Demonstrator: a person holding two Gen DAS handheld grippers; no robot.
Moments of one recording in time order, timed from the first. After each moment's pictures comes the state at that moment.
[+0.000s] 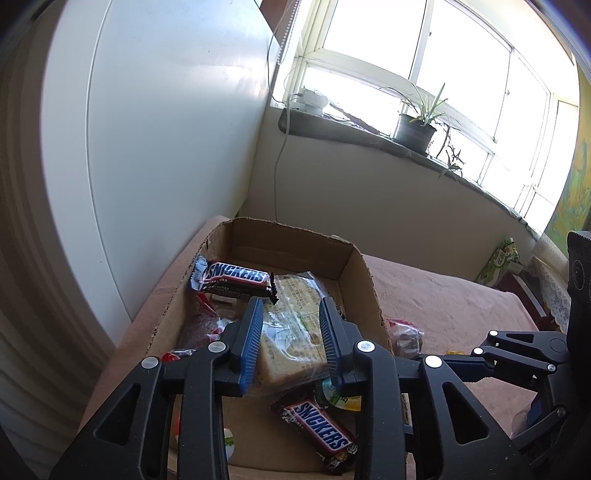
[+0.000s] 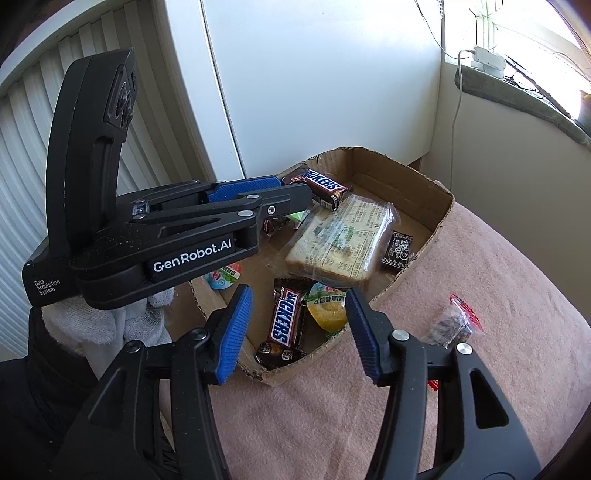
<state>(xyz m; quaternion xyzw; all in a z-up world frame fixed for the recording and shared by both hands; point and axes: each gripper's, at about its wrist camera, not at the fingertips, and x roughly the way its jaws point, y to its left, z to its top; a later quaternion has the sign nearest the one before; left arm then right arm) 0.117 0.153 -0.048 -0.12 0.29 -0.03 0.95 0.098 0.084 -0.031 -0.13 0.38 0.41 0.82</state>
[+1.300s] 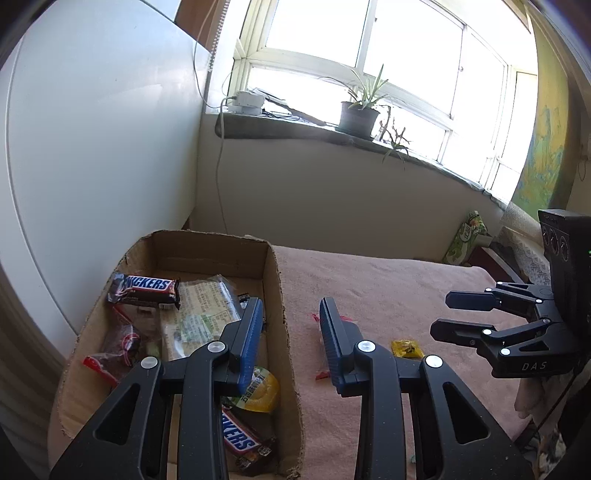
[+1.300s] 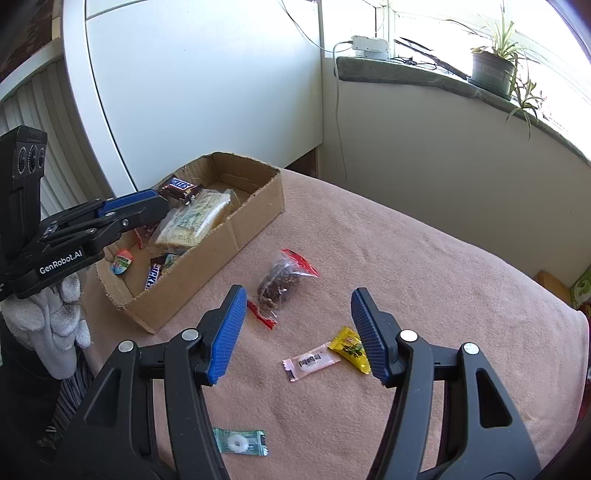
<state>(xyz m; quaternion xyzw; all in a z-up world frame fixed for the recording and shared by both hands) 0.116 0.088 -0.034 -0.07 0.29 -0.10 0.95 0.123 -0.056 -0.018 -0.09 0.38 0.26 0.88</state>
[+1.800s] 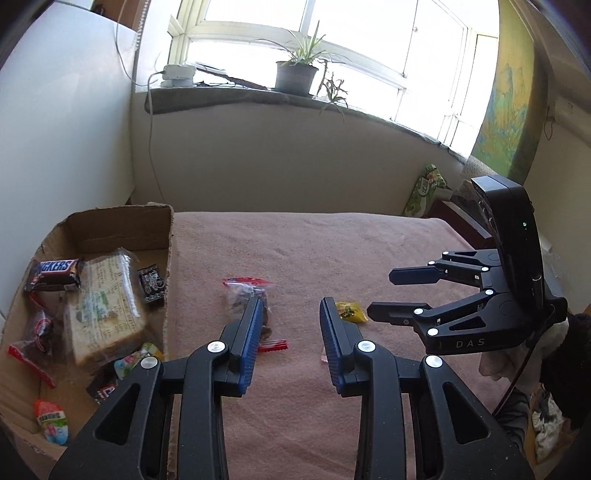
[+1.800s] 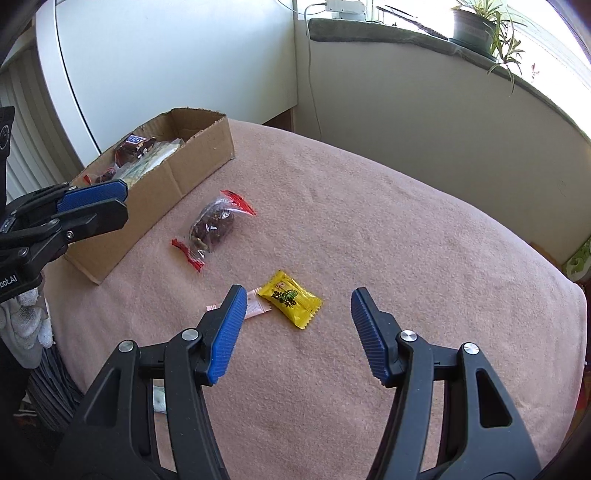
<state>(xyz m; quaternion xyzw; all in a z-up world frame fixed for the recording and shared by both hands) 0.123 0.018 -0.056 -0.03 0.34 -0.20 0.92 0.141 -0.103 -0.063 -0.11 0.44 0.25 0.86</state>
